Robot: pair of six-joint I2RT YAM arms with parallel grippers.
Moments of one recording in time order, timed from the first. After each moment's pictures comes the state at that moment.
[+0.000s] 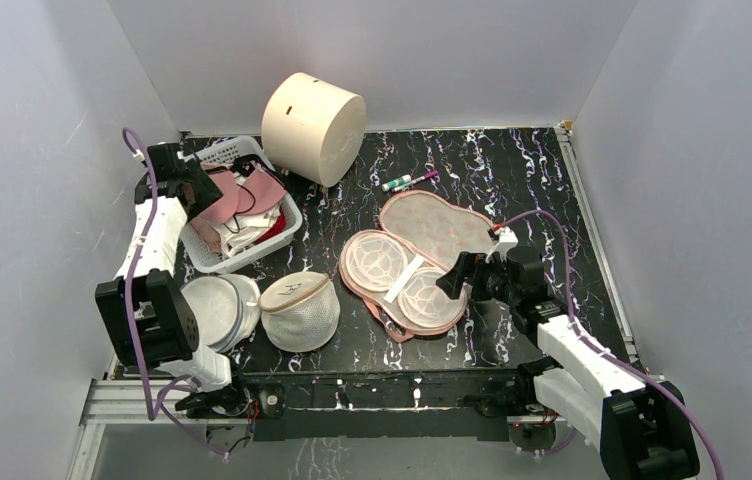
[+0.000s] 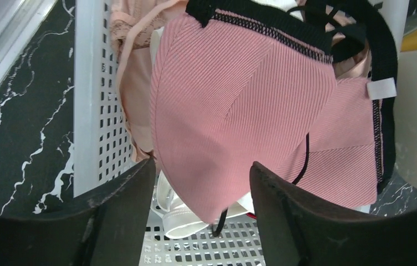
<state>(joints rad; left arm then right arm) 0.22 1.55 1.26 -0.56 -0.09 -0.44 0.23 0.90 0.30 0.06 -0.36 0.37</state>
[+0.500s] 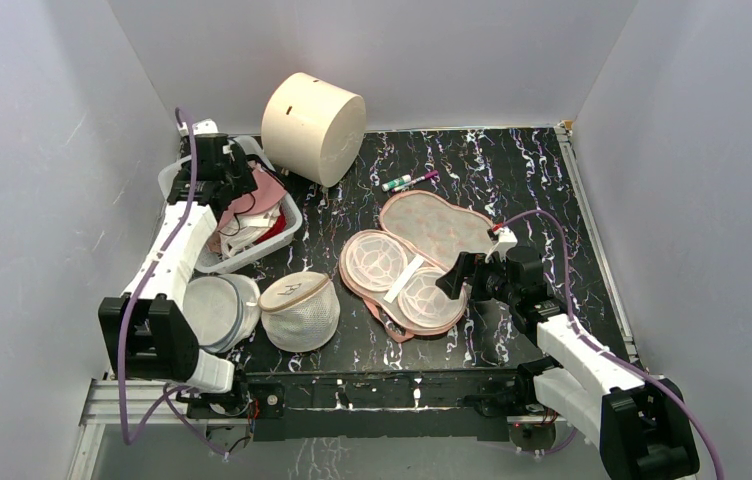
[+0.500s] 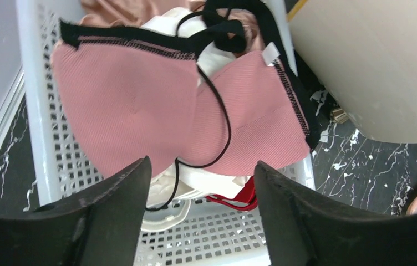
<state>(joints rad) -0.06 1.44 1.26 -0.52 -0.34 -0.34 0.23 0.91 0.30 0.07 -0.37 0.37</state>
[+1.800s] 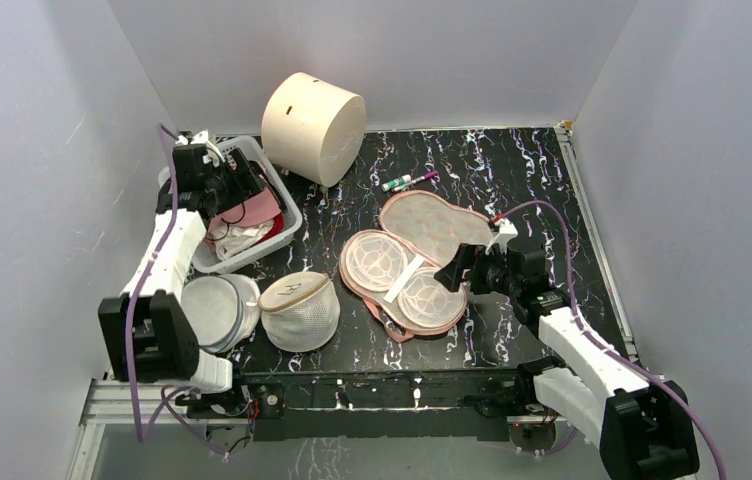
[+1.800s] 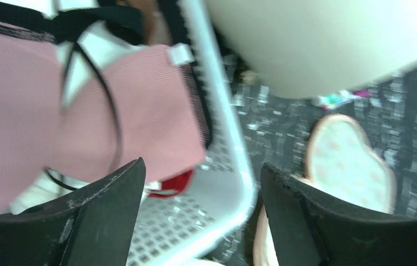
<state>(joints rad) 0.07 1.50 1.18 -0.41 0.17 -0.38 0.23 0.93 0.39 0.00 -0.39 0.39</state>
